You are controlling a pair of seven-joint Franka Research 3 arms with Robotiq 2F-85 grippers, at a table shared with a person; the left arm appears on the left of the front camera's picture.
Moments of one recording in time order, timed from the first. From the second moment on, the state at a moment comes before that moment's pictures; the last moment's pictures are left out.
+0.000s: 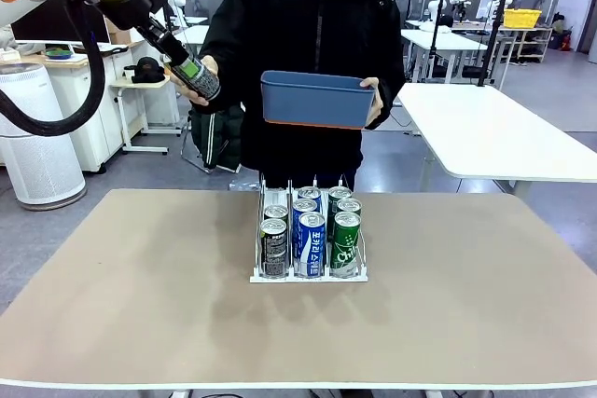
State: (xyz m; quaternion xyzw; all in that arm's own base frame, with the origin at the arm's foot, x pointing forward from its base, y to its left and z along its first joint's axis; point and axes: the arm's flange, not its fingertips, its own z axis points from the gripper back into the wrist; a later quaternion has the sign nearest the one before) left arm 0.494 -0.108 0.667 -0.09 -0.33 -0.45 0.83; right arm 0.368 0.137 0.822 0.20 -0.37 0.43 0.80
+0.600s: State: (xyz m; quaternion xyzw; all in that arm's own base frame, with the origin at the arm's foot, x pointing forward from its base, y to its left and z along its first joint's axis) left arm 0.494 -0.108 0.665 -0.09 -0.33 -0.45 0.83; right arm 0.368 0.137 0.822 0.20 -0.37 0.43 0.80
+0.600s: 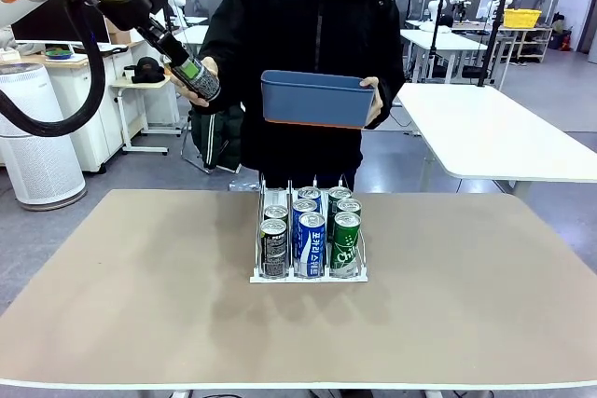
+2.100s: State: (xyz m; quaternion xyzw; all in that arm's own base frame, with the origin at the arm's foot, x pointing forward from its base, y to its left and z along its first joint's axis) left arm 0.494 -0.111 0.663 -0.09 -0.32 -0.44 0.83; right arm 0.368 0.137 0.822 0.20 -0.37 0.43 0.80
